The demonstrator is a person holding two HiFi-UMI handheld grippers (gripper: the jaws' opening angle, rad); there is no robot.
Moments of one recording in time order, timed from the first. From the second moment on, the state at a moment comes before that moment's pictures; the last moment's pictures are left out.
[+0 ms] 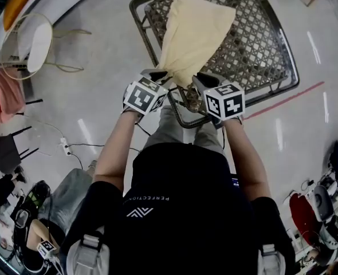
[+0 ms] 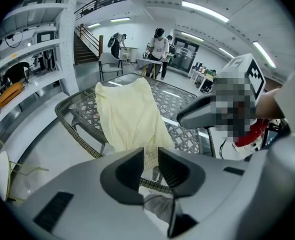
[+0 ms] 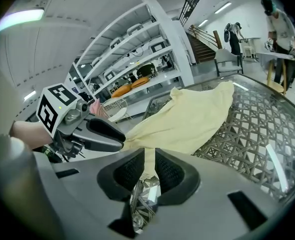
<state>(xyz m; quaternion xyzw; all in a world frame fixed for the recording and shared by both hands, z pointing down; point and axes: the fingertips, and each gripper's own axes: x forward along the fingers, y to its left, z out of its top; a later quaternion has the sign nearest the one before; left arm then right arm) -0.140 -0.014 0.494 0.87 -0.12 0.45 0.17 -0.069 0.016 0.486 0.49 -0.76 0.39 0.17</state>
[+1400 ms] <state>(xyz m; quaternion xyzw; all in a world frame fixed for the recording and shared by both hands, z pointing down) -0.133 -0.024 0.544 0.85 0.08 0.50 0.14 -0.112 0.005 0.554 0.40 -0.77 0.39 0.30</state>
